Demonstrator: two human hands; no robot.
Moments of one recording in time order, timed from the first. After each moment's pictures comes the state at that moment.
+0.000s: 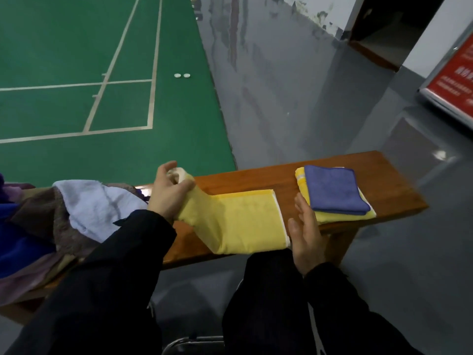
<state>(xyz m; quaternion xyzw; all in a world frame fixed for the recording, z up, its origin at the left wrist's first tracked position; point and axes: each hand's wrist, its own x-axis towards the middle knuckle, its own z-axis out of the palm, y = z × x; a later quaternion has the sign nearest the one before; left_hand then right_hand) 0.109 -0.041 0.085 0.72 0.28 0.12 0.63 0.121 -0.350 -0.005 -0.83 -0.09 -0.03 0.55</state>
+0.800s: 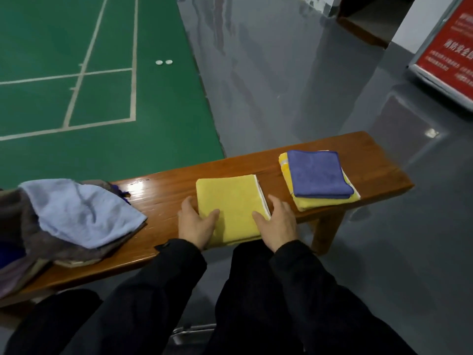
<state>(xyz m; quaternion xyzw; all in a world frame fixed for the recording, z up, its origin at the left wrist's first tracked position) 0.097 -0.132 -0.009 0.78 0.32 -0.01 0.53 0.140 -0.335 -0.010 -0.92 0.02 0.09 0.39</state>
